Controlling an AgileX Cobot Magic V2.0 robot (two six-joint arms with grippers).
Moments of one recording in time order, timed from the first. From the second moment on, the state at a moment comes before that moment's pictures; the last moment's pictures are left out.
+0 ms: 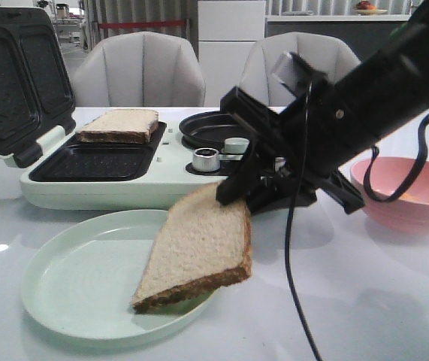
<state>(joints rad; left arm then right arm) -0.46 -0.01 -0.35 -0.01 0.58 0.02 0.37 1.73 -0.94 1.33 0.56 -0.67</state>
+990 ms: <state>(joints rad) -0.46 -0.01 -0.35 -0.01 0.58 0.02 0.50 2.09 -1.66 1.35 0.55 -0.68</state>
